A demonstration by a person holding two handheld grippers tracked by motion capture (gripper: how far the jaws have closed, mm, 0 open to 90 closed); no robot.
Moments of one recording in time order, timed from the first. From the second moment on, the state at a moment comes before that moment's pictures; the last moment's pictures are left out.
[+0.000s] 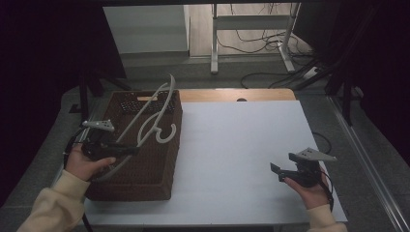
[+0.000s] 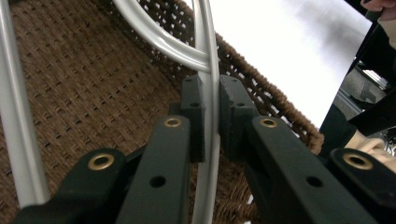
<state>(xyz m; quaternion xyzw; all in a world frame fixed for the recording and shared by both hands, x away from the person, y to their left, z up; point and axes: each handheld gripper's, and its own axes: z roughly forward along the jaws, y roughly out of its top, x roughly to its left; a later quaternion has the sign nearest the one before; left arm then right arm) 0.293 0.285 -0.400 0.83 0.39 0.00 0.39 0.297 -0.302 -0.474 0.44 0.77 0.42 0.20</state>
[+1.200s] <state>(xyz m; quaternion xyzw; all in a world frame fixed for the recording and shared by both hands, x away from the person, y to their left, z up) 0.305 0.304 -0.432 0.84 0.42 0.01 0.33 0.297 -0.302 -0.475 0.44 0.77 0.41 0.20</state>
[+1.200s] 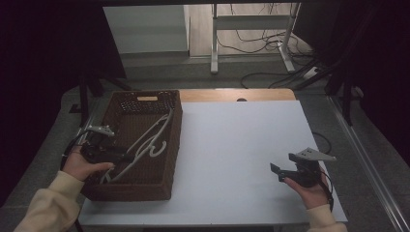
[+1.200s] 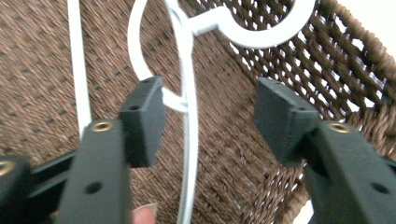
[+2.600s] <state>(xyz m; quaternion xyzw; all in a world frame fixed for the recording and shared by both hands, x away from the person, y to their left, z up) 0.226 0.198 -0.437 0.81 0.39 0.13 0.42 0.294 -0.289 -0.478 0.39 0.80 0.42 0.18</state>
